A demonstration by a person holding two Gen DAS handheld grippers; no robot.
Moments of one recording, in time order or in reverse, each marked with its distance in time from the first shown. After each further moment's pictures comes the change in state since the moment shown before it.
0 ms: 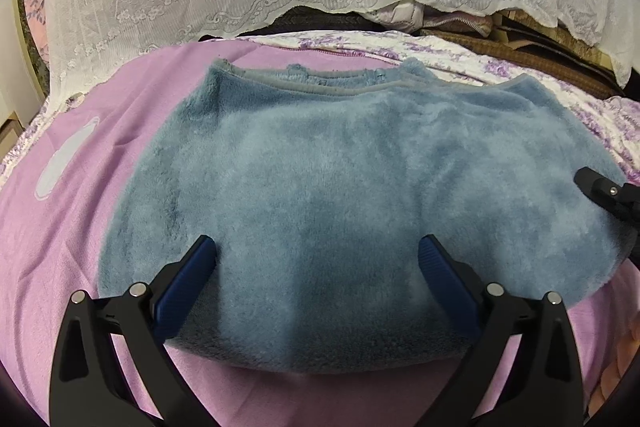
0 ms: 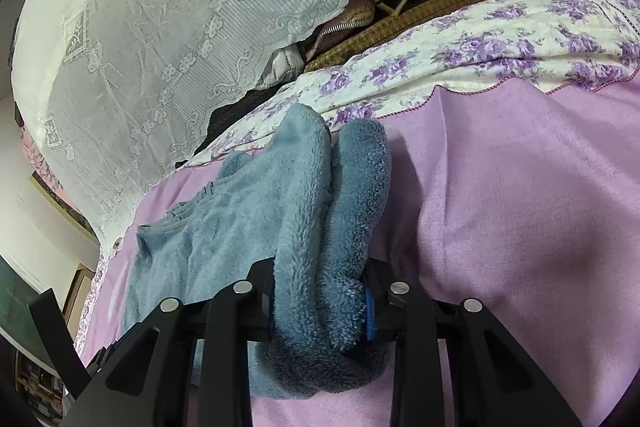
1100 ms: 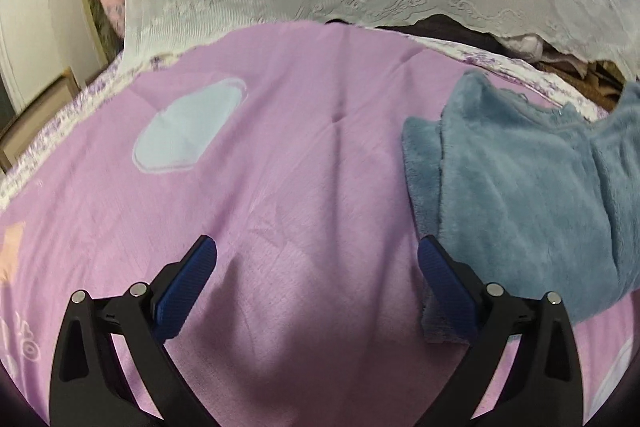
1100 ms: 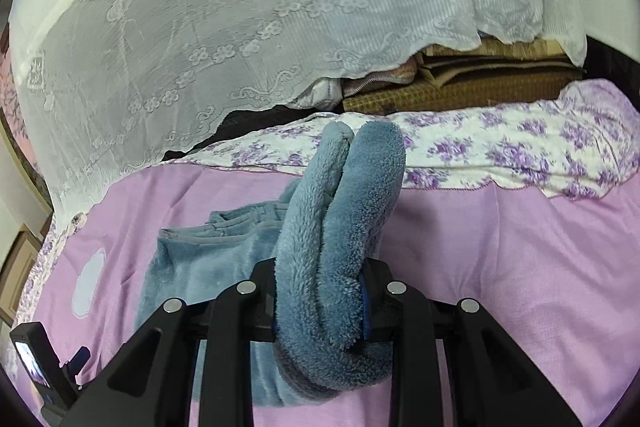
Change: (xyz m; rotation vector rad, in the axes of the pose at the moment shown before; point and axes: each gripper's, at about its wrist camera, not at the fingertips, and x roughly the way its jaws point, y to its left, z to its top) left arm -0.005 0.175 -0.007 -0.128 0.013 0.188; right arm -0.019 0.155 0.008 -0.229 -0.069 -0.243
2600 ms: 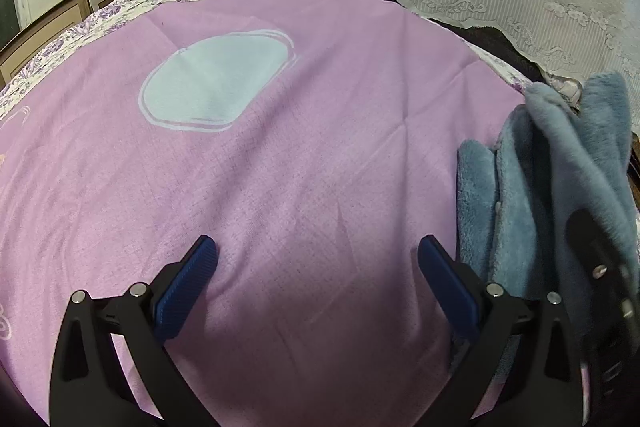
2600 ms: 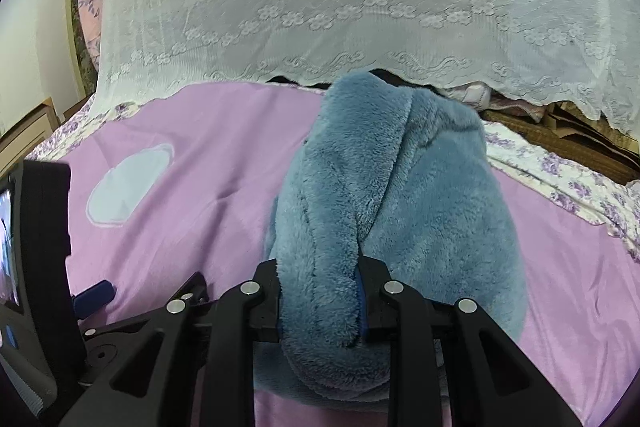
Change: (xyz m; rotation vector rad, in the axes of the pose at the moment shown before) left arm 0.038 0.054 0.013 -0.239 0.157 -0.049; right arm 0.035 0.199 -0.095 -0.386 0.033 0.077
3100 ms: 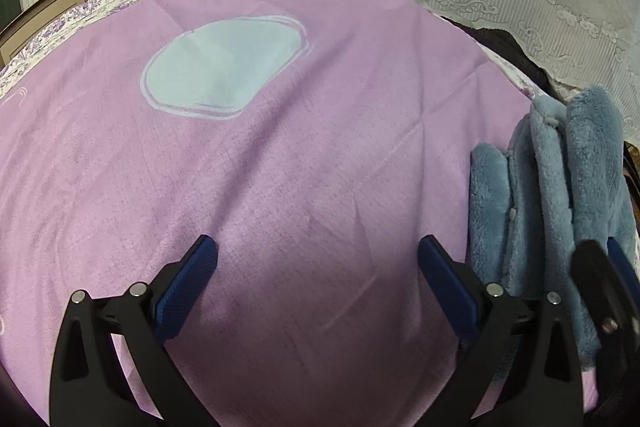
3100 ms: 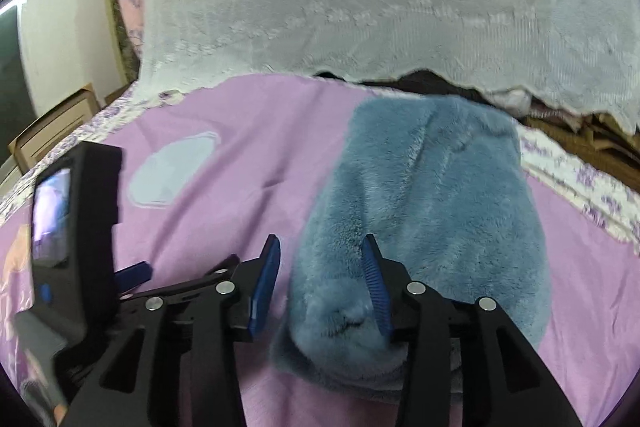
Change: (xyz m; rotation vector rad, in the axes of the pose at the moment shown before) left arm 0.007 0.013 0.004 -0.054 0.038 -0.034; right arm -0.020 0.002 0.002 -0.077 -0.007 0.167
